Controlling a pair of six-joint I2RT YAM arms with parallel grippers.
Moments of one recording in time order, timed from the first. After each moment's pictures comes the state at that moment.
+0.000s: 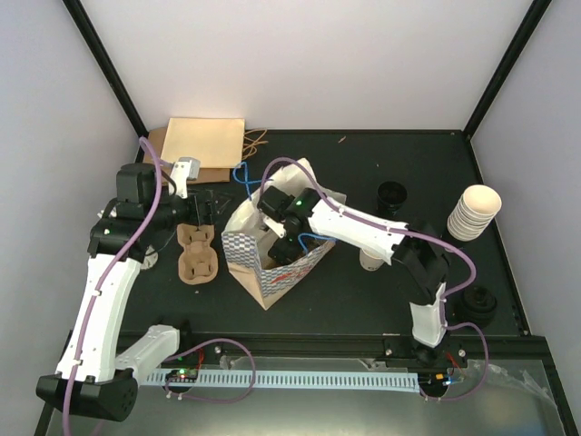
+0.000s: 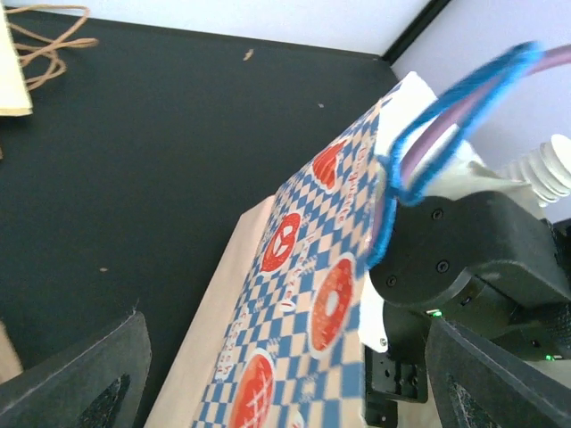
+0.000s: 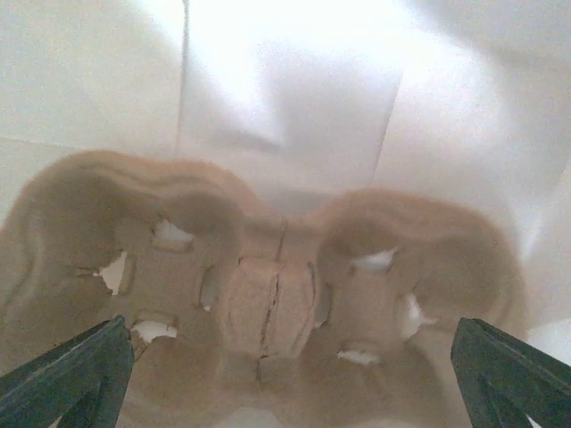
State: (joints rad) left arm -0.09 0.95 1.18 -0.83 0.56 -0.21; right arm 0.96 1.95 1.63 -1.07 0.05 -0.03
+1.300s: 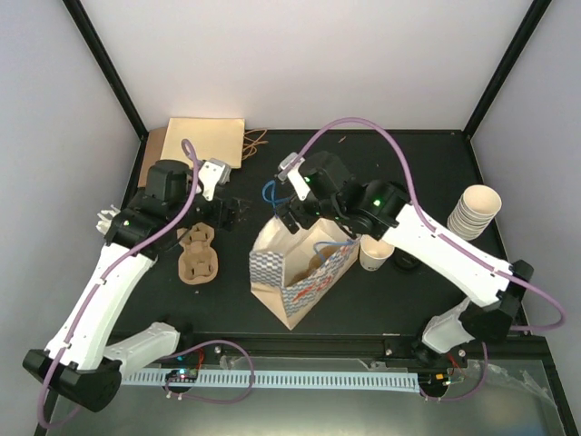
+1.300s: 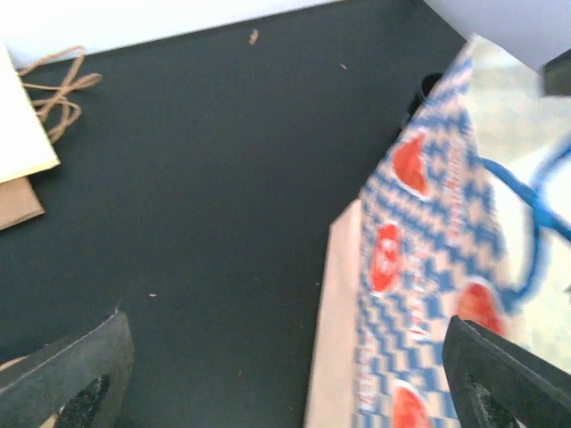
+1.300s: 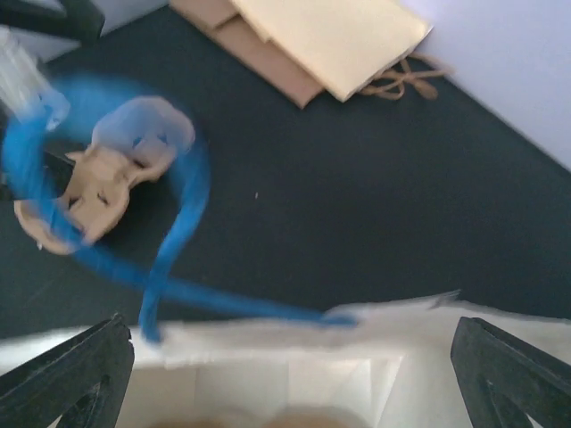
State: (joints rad) left arm -0.35 1.02 1.21 -0.81 0.31 -0.04; right arm 0.96 1.51 1.64 -0.87 0.14 0.02
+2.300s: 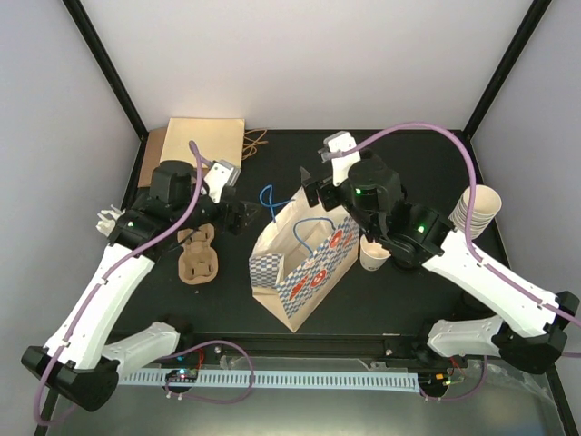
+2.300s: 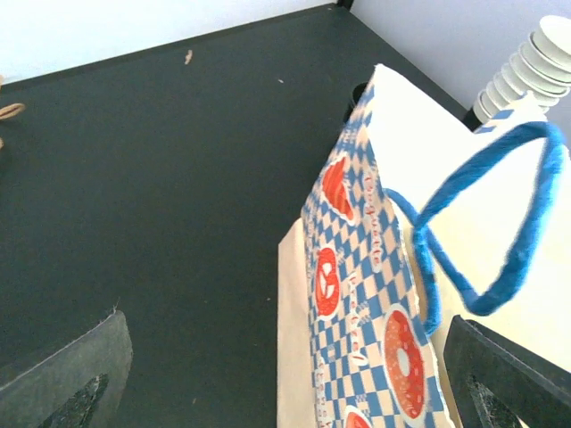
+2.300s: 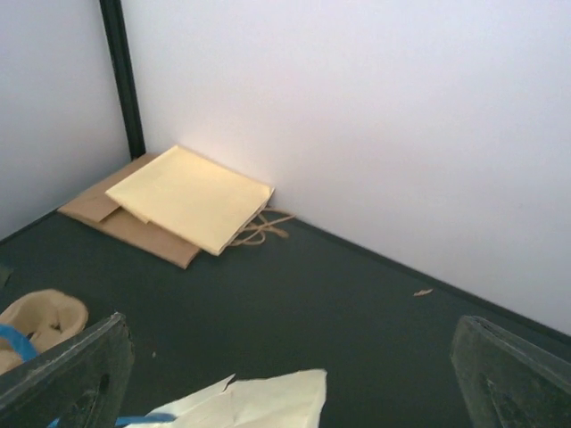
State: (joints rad) left arm -0.39 1.01 1.19 -0.76 0.39 -0.04; right arm 0.96 1.24 1.43 -0.49 0.47 0.04
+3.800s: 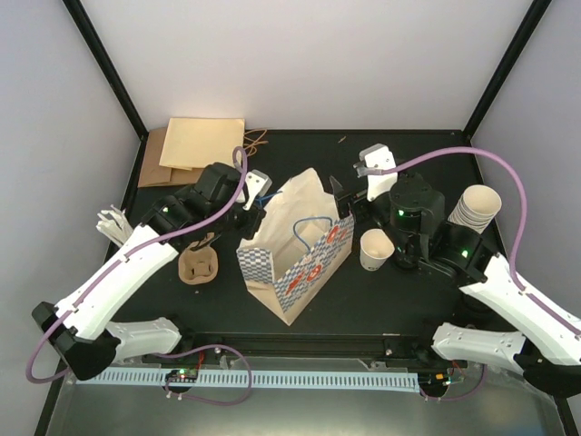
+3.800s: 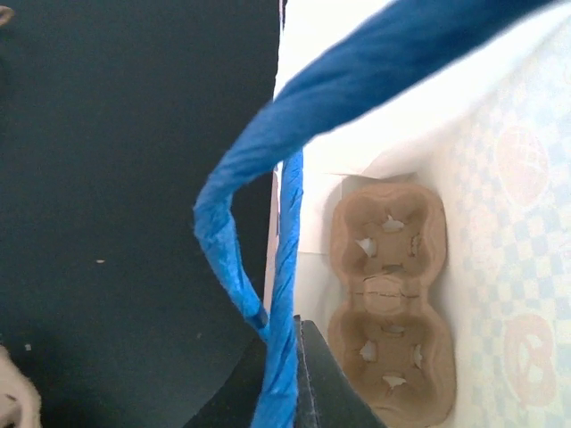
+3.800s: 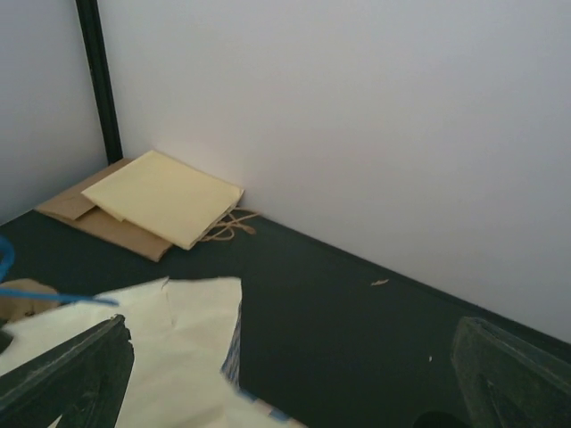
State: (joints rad) left arm -0.68 1.18 1.31 -0.92 0.07 -0.15; right arm 0.96 1.02 1.32 -0.51 0.54 -0.03
